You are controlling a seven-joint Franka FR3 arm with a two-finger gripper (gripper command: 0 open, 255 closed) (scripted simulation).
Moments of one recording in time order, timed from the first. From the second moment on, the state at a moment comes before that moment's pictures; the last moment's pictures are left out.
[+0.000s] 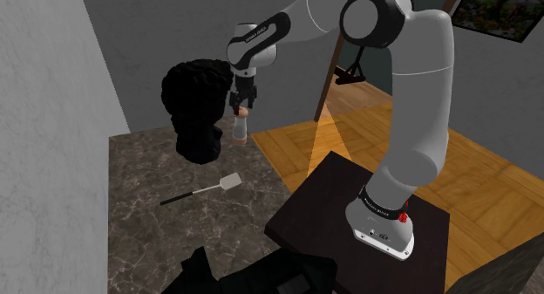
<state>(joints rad) -0.02 0.46 -0.07 -1.80 0.12 2.17 -0.20</state>
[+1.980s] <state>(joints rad) -0.02 0.41 -0.08 -1.79 0.11 2.09 -0.20</state>
